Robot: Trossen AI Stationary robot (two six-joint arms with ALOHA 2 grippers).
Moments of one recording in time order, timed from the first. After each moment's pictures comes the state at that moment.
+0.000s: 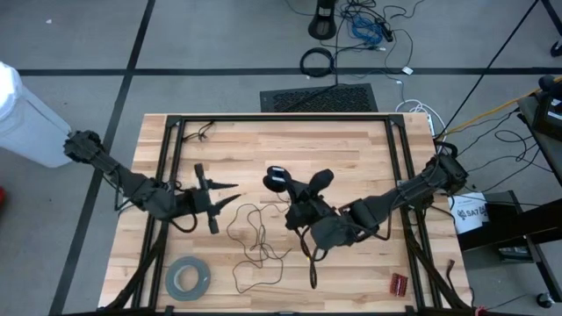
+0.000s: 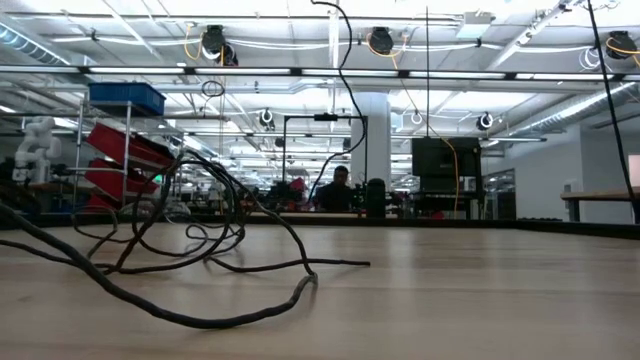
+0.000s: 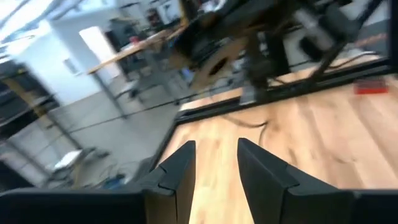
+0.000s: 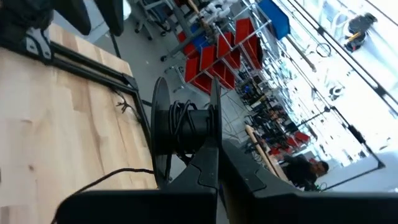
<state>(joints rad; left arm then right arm) -0.57 0.98 0.79 0.03 -0.86 0.29 0.47 1.71 1.55 -0.17 1.28 -0.54</state>
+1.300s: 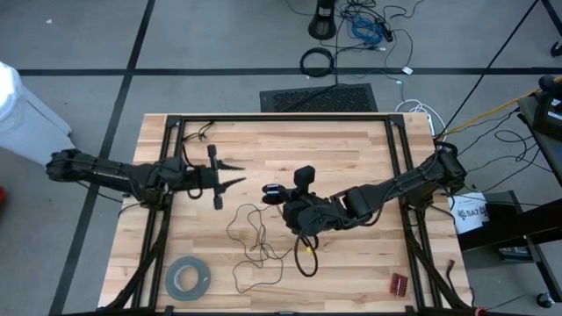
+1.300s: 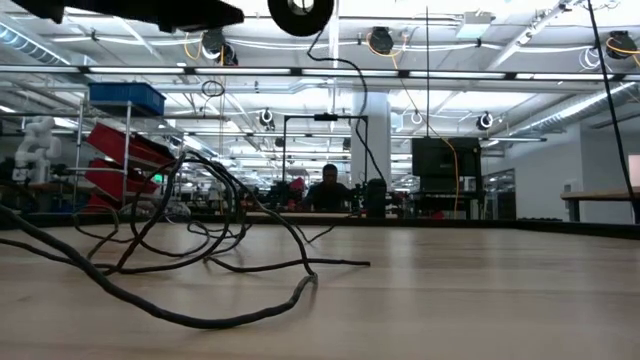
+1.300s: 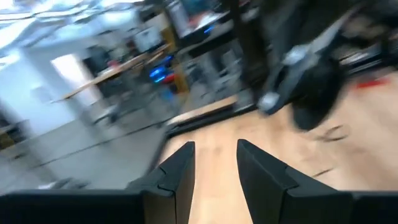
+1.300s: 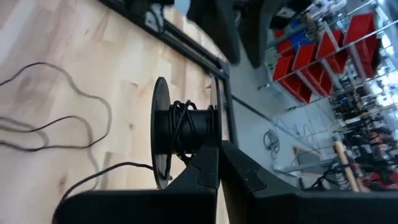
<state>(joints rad) -0.09 0.83 0.49 0.31 -0.20 0.42 0.36 1.70 1.55 -0.50 0.83 -0.32</state>
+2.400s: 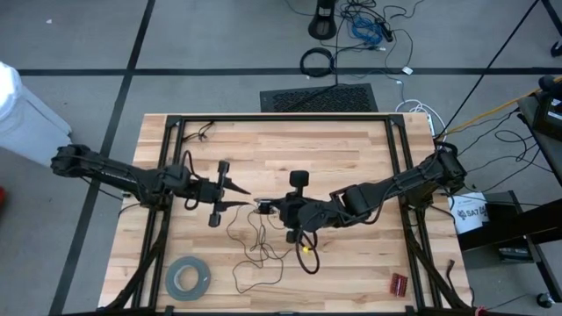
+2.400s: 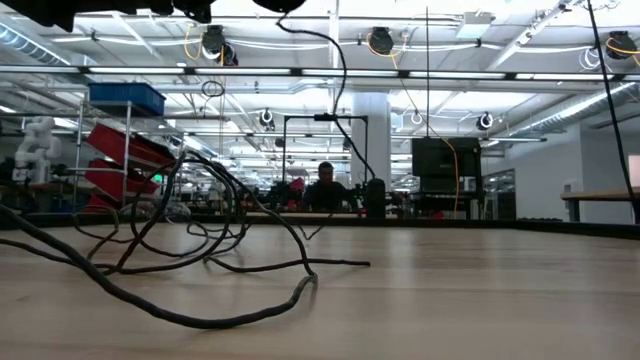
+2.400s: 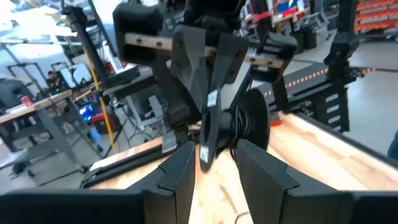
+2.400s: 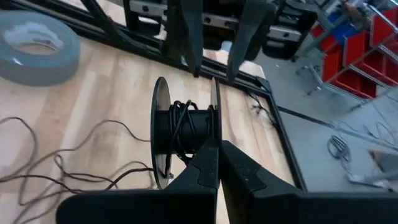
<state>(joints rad) -0.16 0.94 0.47 0.51 0.02 0.35 0.36 1.70 1.55 -0.40 0.63 -0.14</state>
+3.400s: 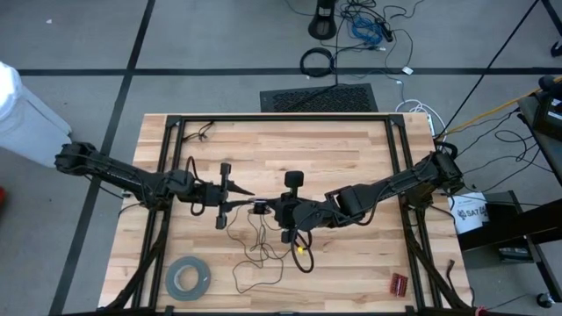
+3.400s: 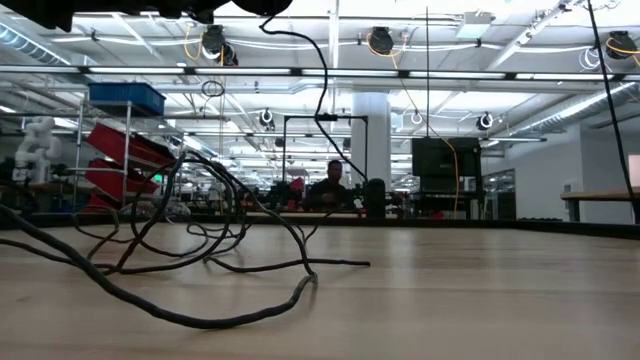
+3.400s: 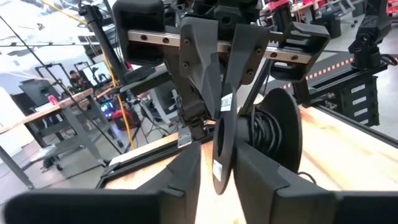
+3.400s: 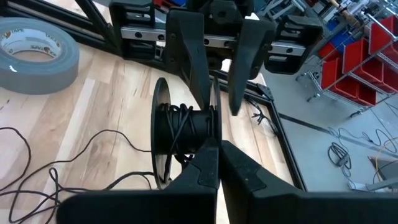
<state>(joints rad) -0.21 1.02 0.47 0.58 -0.11 0.40 0.34 1.74 1.55 -0.33 0.62 -0.18</state>
